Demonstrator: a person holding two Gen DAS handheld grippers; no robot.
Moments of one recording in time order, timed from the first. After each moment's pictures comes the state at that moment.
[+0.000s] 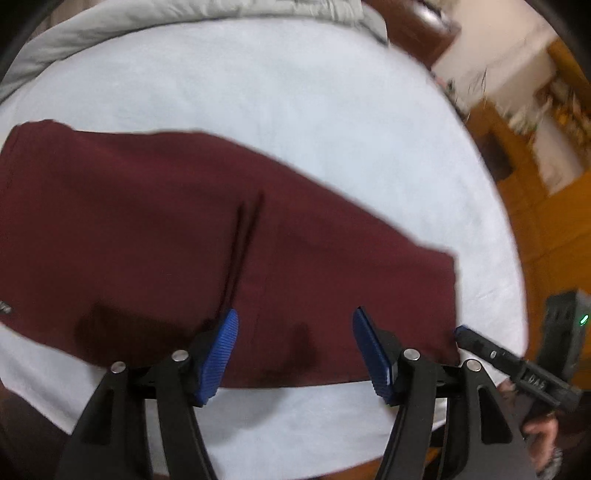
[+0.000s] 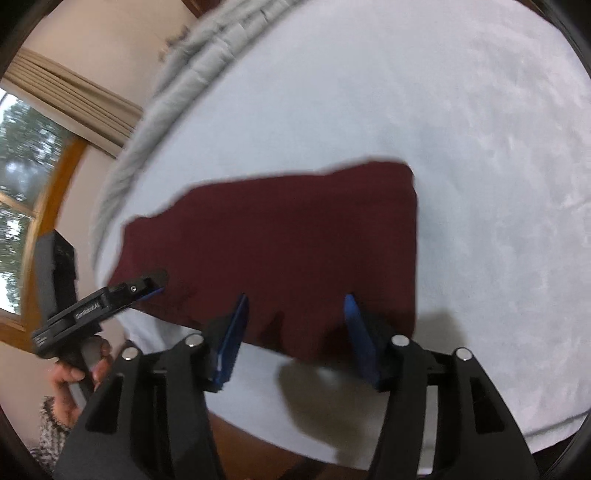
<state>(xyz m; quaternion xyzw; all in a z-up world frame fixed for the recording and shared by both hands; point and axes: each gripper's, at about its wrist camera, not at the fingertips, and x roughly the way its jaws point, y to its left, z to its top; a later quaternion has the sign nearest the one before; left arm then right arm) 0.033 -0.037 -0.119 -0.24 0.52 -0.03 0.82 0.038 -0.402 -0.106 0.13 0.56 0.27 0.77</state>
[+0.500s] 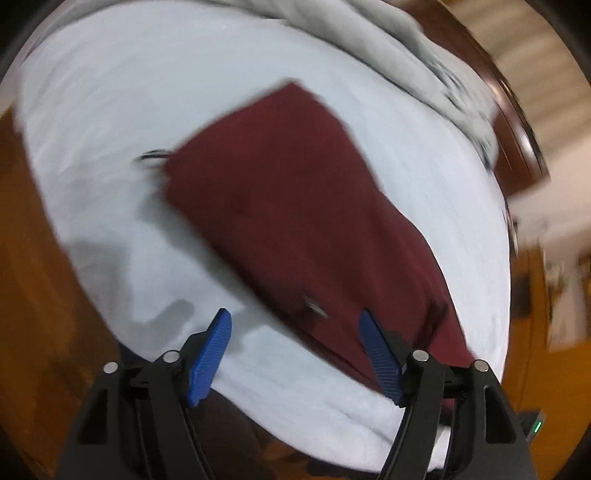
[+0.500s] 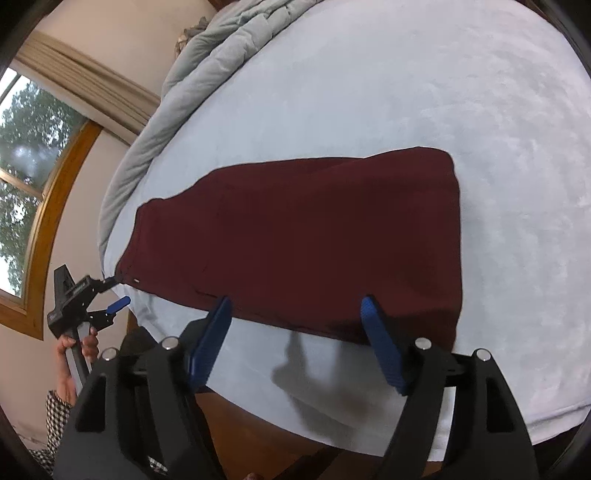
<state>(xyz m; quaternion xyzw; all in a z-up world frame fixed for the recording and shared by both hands) -0.080 0.169 -0.152 -0.44 0.45 0.16 0.76 0.020 -0.370 -0.107 0.10 0.57 0.28 0.76</state>
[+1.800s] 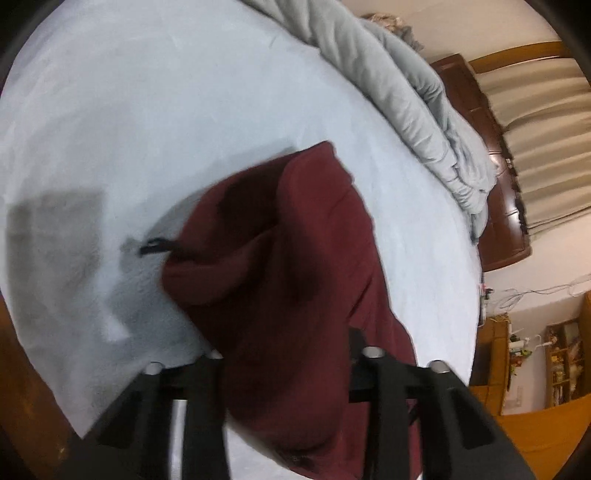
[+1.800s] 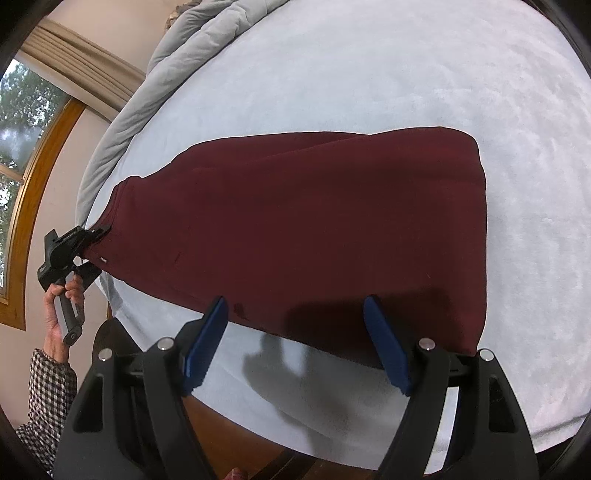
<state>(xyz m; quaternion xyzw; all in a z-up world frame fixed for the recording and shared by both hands) -0.037 0.234 -0.185 -0.51 0.36 0.16 0.76 0.024 -0.340 -0.133 0.06 0.60 0.26 0.75</state>
